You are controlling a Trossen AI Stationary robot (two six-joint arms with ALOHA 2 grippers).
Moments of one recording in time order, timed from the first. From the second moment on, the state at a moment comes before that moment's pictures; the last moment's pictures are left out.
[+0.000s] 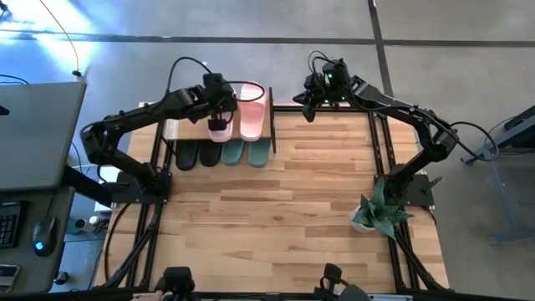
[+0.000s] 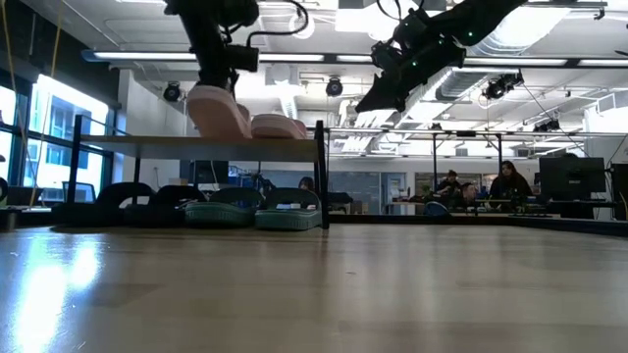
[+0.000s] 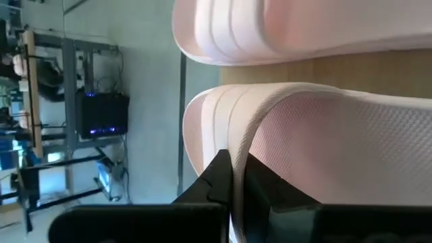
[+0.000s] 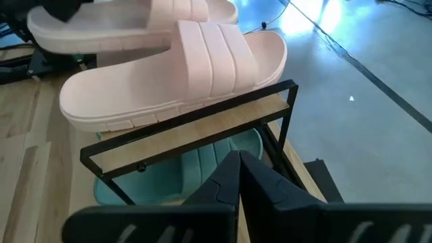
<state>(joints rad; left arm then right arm) 0.67 1.44 1.28 -0.74 -0.52 0.76 -0.74 1.55 1.24 -0.26 -0.39 -0.19</state>
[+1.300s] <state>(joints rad) 0.67 1.51 1.28 -0.76 -0.52 0.83 -0.74 1.55 1.24 -0.27 -0.39 -0.18</state>
